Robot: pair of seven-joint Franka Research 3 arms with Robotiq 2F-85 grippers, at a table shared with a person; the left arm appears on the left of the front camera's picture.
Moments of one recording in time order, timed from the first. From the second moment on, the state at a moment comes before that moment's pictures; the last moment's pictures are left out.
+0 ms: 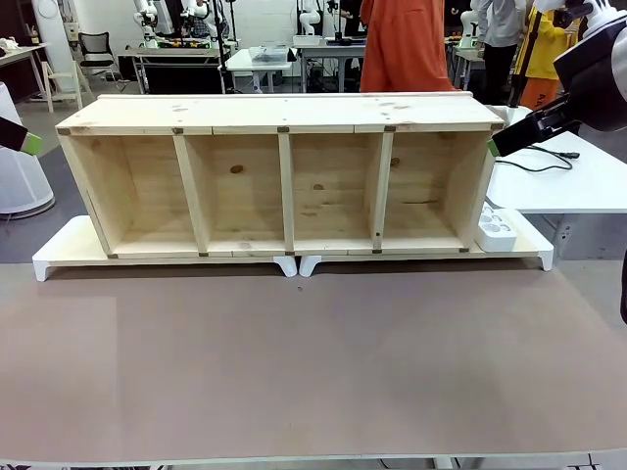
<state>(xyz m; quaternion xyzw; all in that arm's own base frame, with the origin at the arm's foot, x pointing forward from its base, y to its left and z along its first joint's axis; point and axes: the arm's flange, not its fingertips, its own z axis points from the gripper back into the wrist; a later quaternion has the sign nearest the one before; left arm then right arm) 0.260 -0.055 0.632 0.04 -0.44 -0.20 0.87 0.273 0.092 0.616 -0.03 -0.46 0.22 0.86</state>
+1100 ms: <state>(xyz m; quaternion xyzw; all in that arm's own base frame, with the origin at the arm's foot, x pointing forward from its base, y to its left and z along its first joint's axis) 0.260 -0.055 0.632 0.04 -0.44 -0.20 0.87 0.273 0.092 0.616 -0.03 -0.46 0.22 0.86</state>
